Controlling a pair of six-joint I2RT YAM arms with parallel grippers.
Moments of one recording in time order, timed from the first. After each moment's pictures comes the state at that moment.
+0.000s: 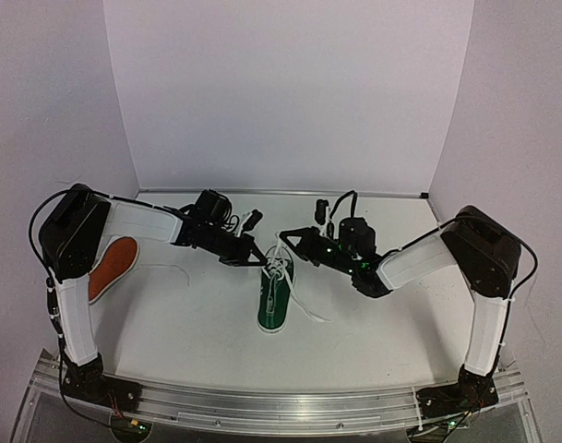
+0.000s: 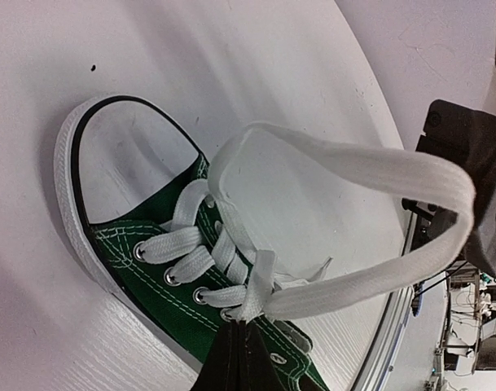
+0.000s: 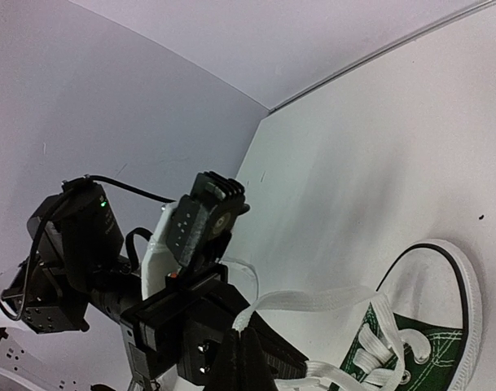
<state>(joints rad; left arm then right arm) -0.62 1.96 1.25 -0.10 0.66 -0.36 0.76 1.97 0.96 0.93 -0.20 0.94</state>
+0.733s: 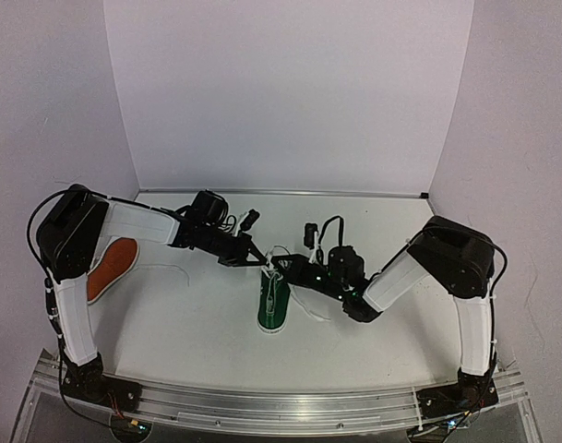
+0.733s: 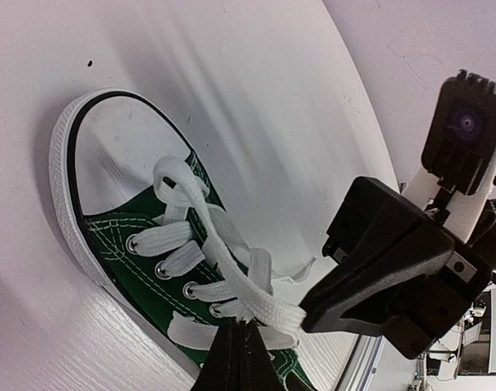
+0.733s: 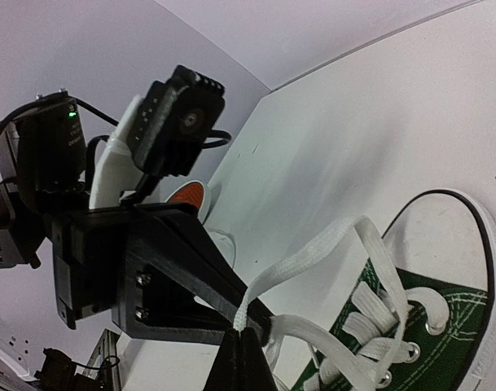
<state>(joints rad) -0.61 1.94 1.22 -0.05 0.70 -0.42 0.84 2.12 0.90 1.13 -0.13 0.83</state>
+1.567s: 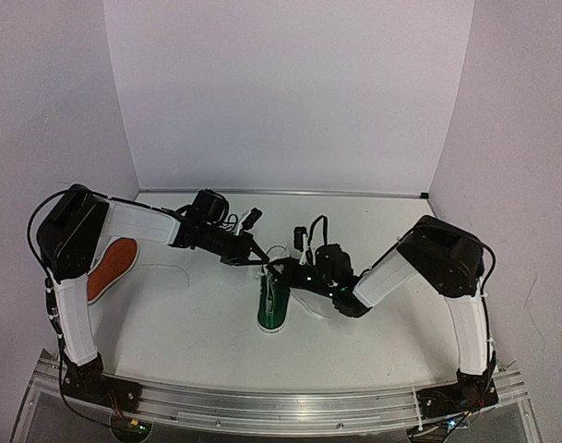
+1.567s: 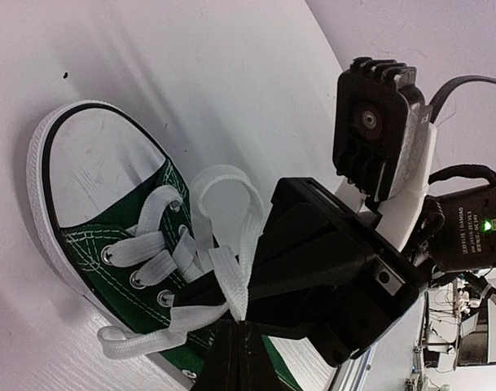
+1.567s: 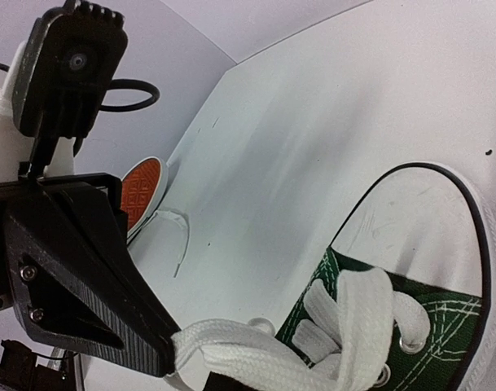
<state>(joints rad) -0.61 1.94 1.22 -0.02 0.74 -0.42 0.84 2.20 1.00 0.99 -0.14 0.77</state>
